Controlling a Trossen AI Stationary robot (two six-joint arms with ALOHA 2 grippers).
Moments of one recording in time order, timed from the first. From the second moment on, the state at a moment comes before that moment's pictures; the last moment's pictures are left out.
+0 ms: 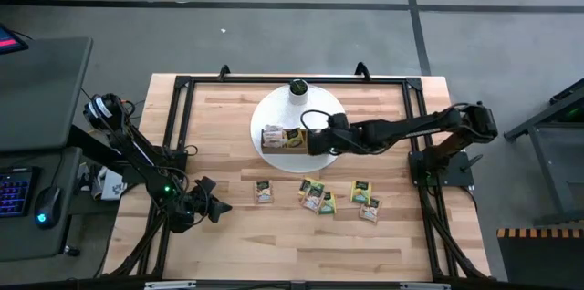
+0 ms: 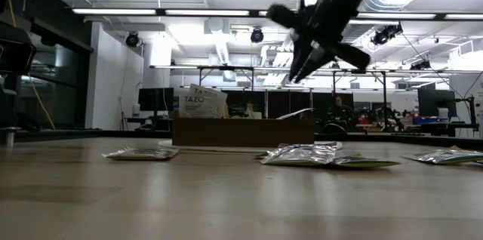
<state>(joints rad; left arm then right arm) -0.98 1.28 0.31 0.09 -0.71 -1.89 0.01 1.55 1.08 -0.53 0.41 1.22</state>
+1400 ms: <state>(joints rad) -0.98 1.28 0.31 0.11 -0.69 -1.89 0.22 1.49 0.70 -0.15 0.62 -0.57</state>
